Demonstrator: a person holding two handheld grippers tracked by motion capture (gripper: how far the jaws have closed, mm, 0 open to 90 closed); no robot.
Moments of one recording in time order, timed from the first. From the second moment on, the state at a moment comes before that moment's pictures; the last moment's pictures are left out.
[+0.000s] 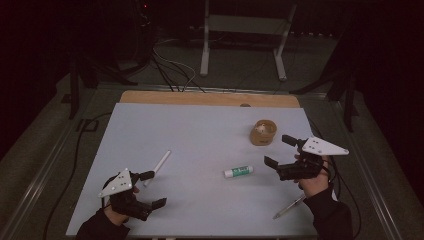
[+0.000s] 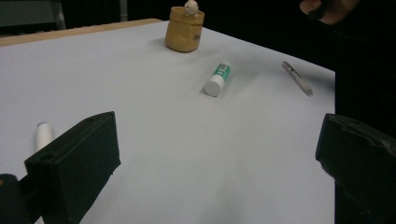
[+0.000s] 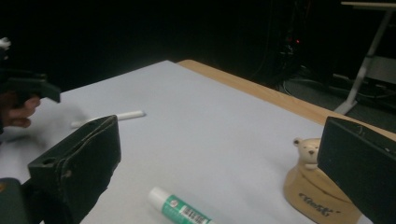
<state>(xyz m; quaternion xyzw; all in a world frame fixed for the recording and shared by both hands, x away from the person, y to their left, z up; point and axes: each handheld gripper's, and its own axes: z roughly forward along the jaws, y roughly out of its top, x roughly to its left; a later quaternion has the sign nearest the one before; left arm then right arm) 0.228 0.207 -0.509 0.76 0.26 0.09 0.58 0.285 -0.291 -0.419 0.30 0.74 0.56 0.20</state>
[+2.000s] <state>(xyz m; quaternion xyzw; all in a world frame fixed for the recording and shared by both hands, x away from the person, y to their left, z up) 0.229 0.206 -0.511 0.77 0.26 0.09 0.58 0.428 -0.354 -0.483 0.54 0.73 0.35 0.20</state>
